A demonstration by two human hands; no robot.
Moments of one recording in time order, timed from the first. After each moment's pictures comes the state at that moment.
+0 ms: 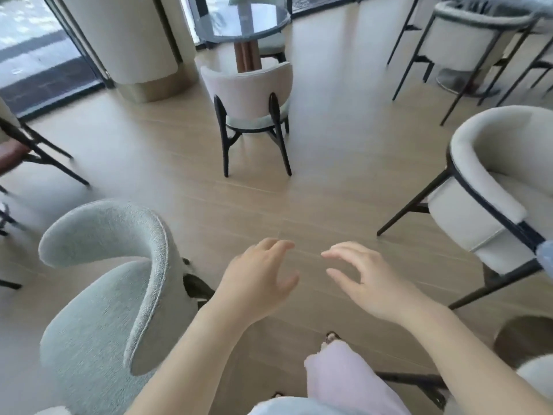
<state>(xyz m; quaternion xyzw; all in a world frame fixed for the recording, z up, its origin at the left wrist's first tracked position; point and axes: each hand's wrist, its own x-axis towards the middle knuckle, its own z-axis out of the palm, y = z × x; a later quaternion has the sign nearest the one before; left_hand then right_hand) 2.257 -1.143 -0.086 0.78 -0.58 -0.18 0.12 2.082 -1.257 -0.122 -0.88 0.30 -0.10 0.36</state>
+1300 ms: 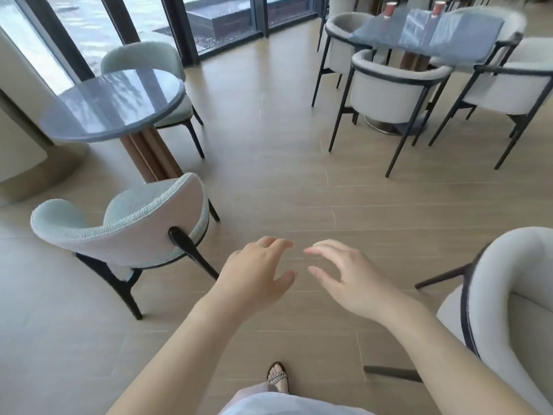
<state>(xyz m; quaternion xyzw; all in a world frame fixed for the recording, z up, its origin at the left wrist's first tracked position) 2.480 -1.920 -0.090 0.68 -0.71 -0.16 0.08 2.295 -1.968 -0.110 -0.84 0.42 -0.16 0.30</state>
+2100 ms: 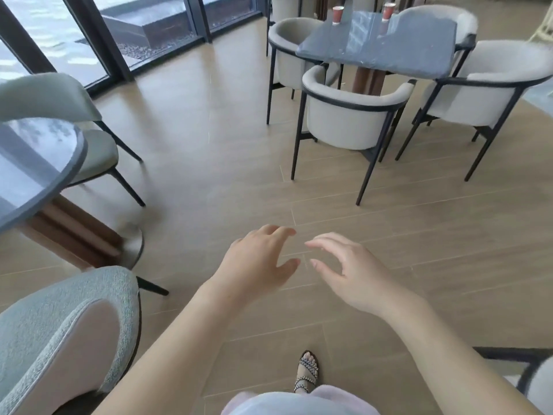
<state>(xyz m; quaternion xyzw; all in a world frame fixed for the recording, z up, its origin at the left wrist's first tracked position) 2.446 -2.384 -0.083 0.61 -0.77 -0.17 0.07 2.259 -2.390 -0.109 -0.79 0.50 -0.20 0.30</state>
